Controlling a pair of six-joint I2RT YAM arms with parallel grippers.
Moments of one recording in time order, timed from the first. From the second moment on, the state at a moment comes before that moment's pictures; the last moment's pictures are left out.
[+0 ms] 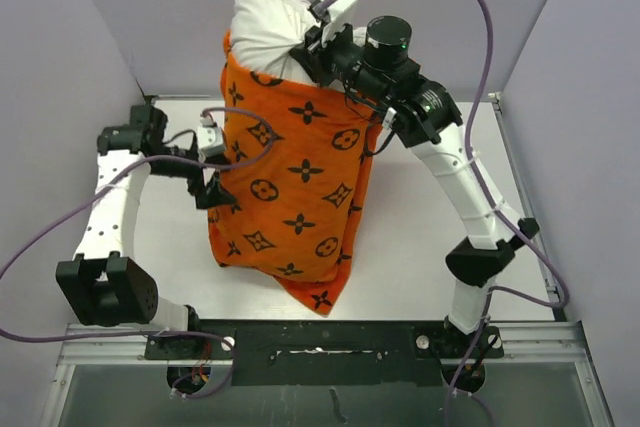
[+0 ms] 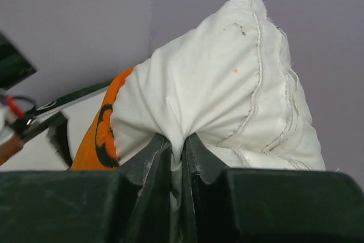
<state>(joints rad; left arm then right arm) 0.05 1.46 1.38 -1.30 0.97 1.22 0.70 1.88 2.44 -0.57 -0.07 -0.15</state>
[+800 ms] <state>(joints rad) 0.27 1.27 1.72 0.62 1.55 -0.55 1.14 1.66 2.23 -0.58 -0.30 -0.38</state>
